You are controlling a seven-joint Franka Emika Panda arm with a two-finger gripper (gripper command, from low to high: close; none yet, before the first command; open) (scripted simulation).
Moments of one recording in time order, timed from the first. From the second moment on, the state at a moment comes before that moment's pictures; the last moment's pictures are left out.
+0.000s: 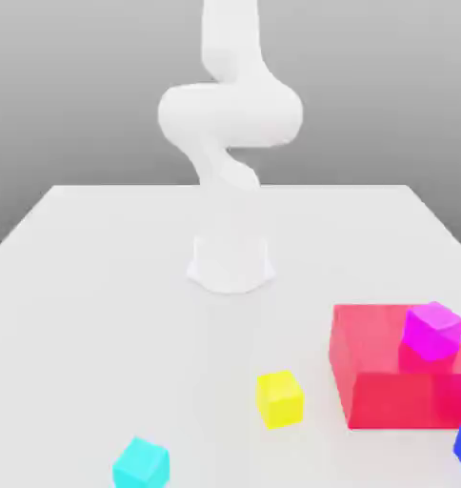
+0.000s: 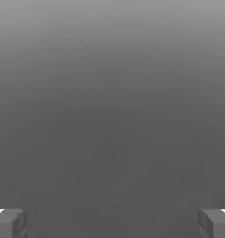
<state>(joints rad) -0.01 -0.71 0.05 -2.29 -0.02 2.32 0.84</state>
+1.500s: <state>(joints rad) 0.24 0.57 0.34 -2.15 -0.40 2.67 1.45</state>
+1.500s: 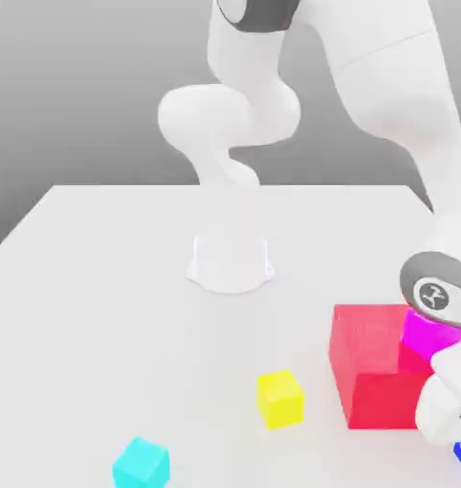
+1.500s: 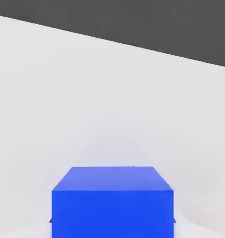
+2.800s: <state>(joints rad) 0.08 0.04 0.09 -2.79 -0.02 2.82 0.91</state>
